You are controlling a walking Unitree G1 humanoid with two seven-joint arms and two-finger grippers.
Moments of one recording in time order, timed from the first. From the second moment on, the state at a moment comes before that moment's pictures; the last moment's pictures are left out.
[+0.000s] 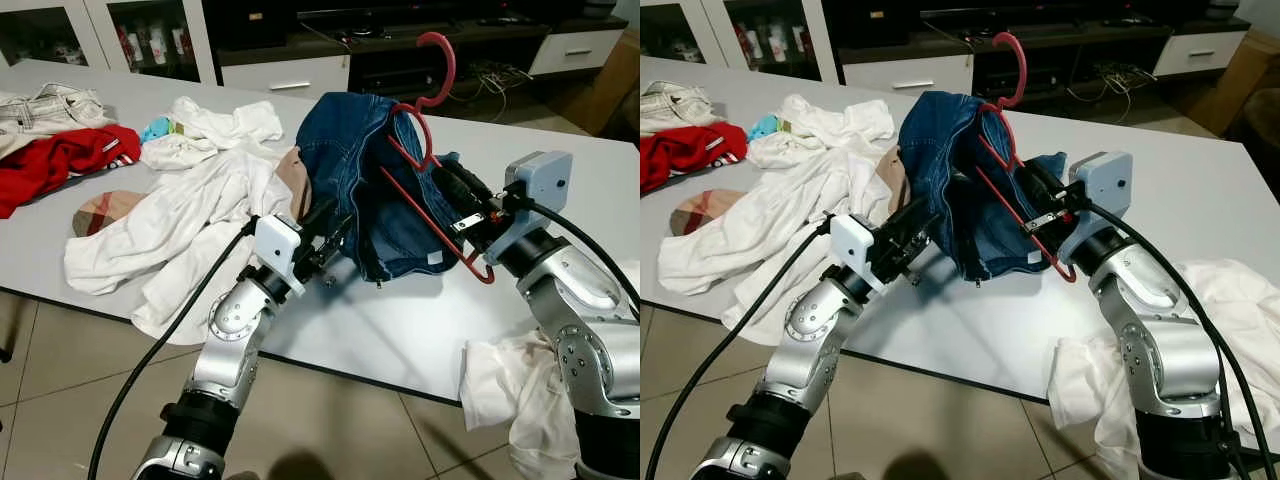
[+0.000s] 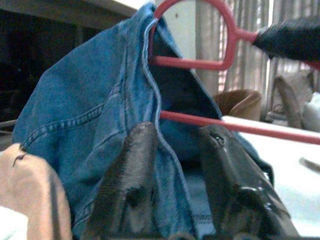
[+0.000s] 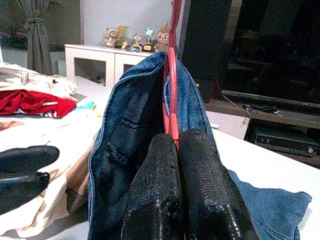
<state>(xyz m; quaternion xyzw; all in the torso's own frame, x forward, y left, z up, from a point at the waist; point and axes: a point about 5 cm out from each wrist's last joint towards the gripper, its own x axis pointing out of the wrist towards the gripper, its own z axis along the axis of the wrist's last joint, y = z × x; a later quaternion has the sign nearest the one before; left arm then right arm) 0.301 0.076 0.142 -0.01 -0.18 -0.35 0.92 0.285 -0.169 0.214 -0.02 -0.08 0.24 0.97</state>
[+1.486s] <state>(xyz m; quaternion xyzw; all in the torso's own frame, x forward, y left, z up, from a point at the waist) 0.336 0.065 0.134 0.09 -0.12 -0.26 0.95 0.276 -0.142 0.221 -0.02 -0.09 0.28 0.95</state>
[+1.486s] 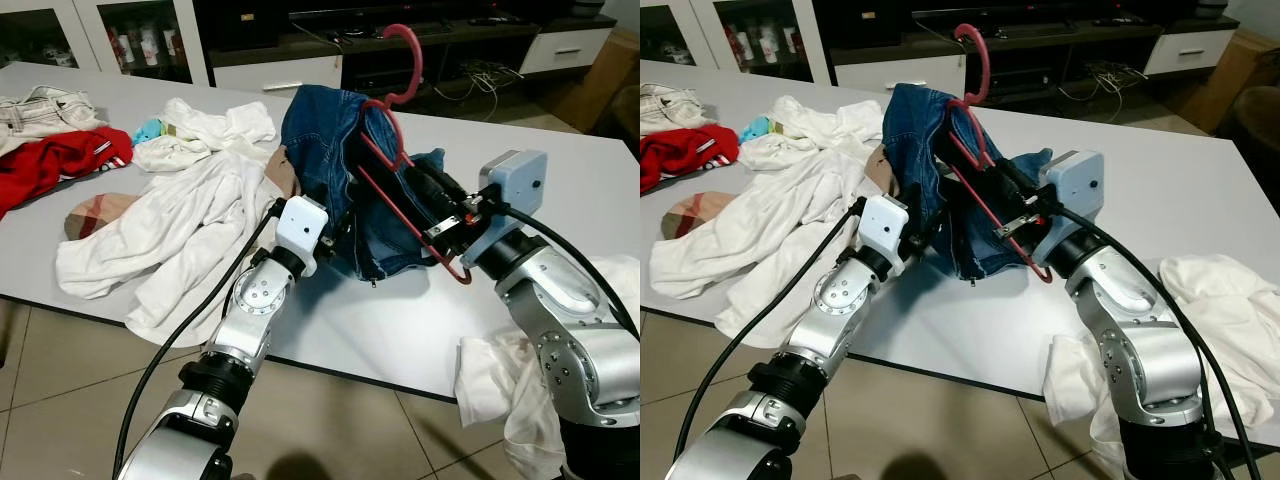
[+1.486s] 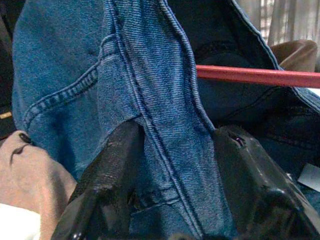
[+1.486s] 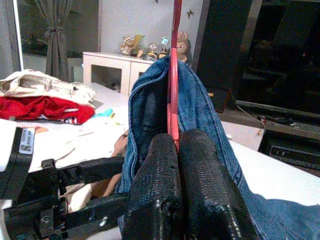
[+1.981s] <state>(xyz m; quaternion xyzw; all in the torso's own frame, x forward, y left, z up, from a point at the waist) 0.335 0.062 0.131 0.10 -0.13 -0.28 0.95 0.276 -0.142 0.220 -0.02 -0.09 0.28 0.96</state>
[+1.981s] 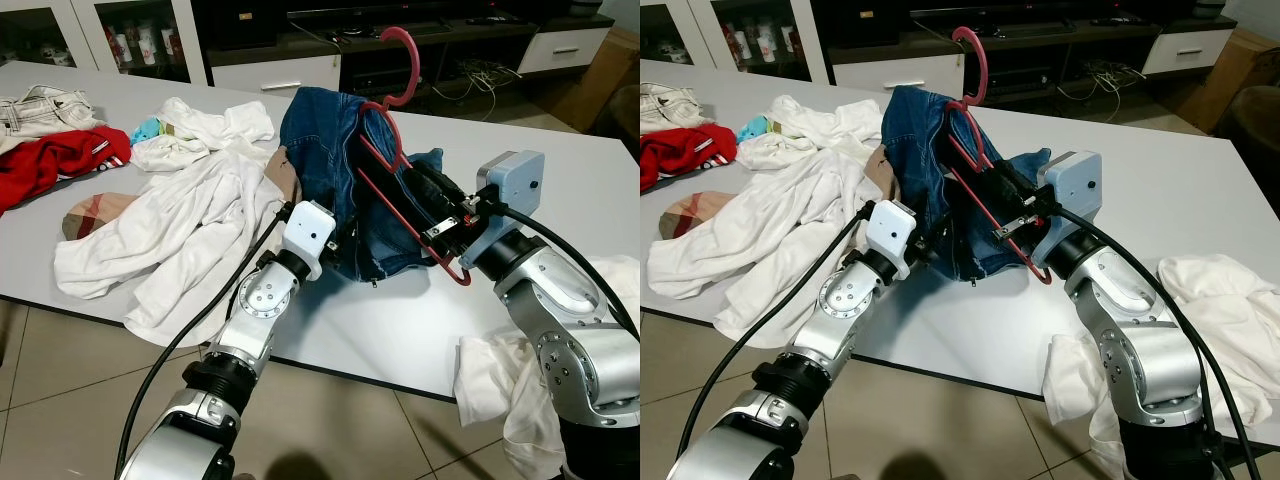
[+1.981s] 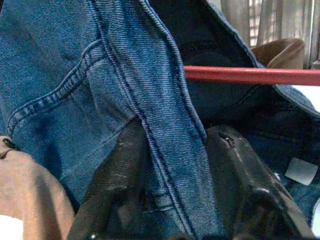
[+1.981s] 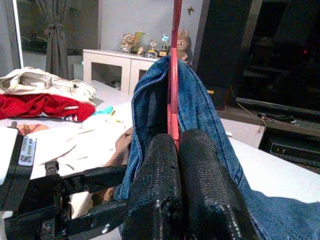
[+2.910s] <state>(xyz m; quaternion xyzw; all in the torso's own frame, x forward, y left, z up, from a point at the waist) 0.361 0.097 0.176 0.16 -0.21 -0.23 0.94 0.263 -0.165 0.213 -0.07 -0.07 0.29 0.95</state>
